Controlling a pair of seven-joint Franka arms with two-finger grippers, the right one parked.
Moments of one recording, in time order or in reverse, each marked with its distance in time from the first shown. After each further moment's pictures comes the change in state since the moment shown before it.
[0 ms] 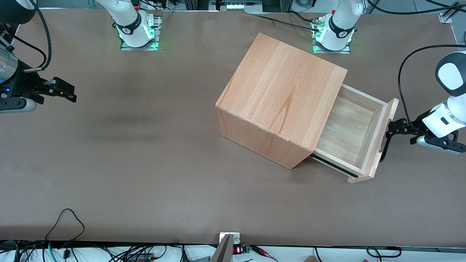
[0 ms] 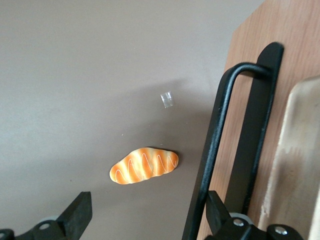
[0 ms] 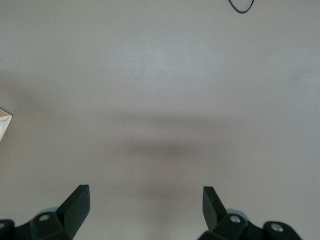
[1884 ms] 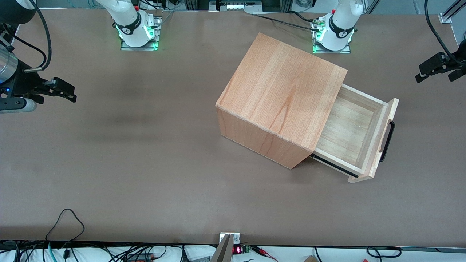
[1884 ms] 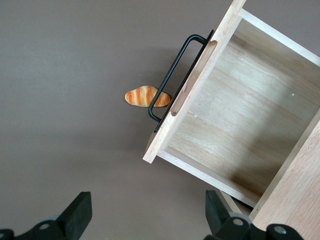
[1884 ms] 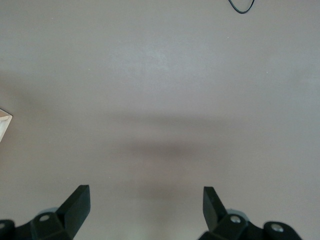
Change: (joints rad) arm -0.086 -0.311 -0.002 0.191 0.190 -0.562 -0.457
